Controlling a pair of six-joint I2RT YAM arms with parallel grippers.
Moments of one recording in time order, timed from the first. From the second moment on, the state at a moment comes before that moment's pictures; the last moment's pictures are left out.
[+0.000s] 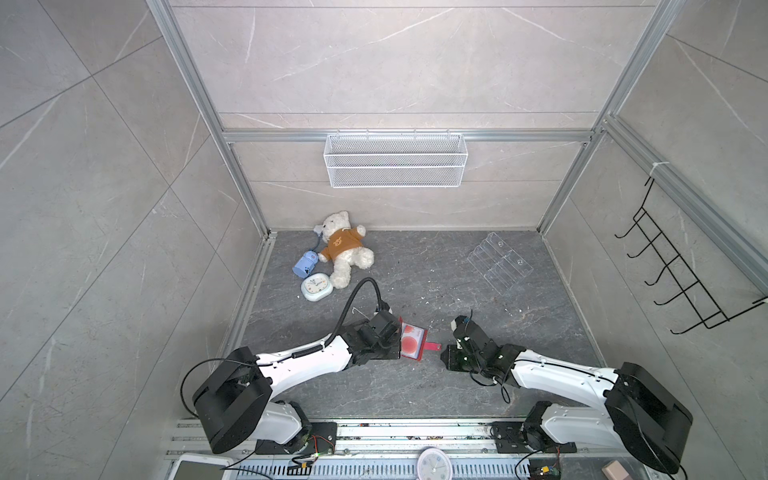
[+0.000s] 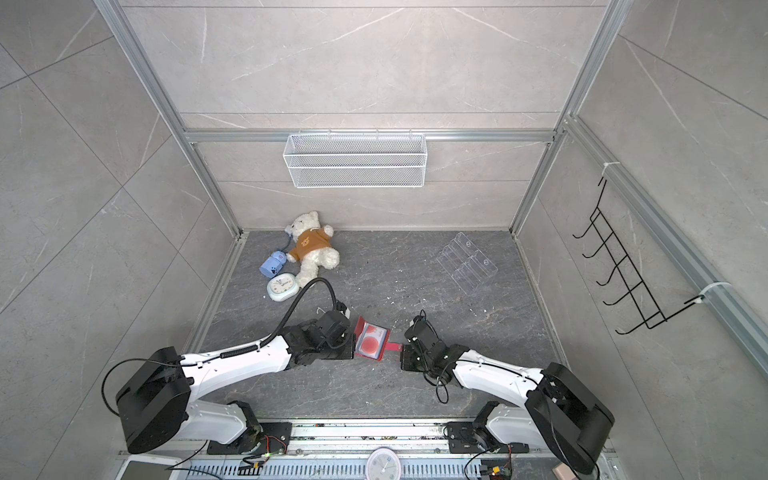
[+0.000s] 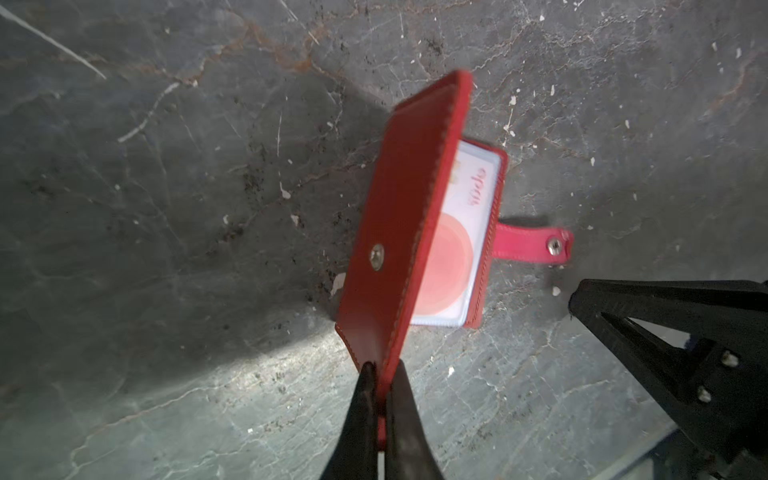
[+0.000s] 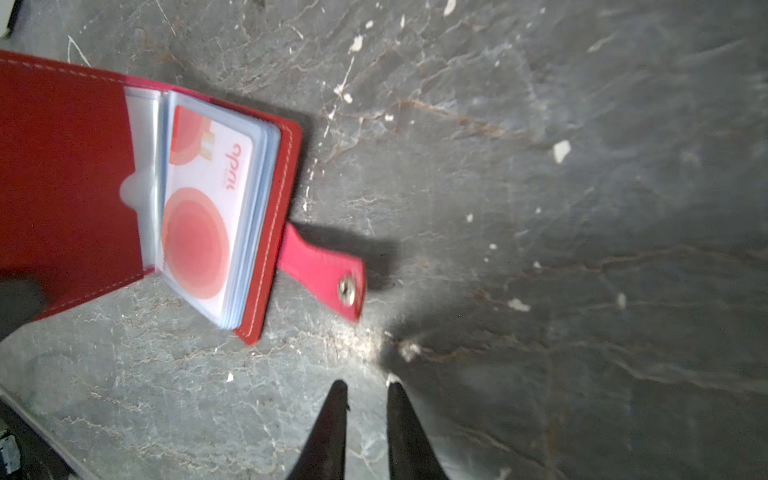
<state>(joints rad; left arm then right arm) -0.91 1.37 0.73 -0.35 0.00 -0.80 0.76 1.23 0.47 -0.19 -0.04 0.78</state>
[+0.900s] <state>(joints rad) -0.89 1.17 0.43 -0.16 0.09 -0.99 0.75 1.32 0.65 -0.13 -0.28 0.74</state>
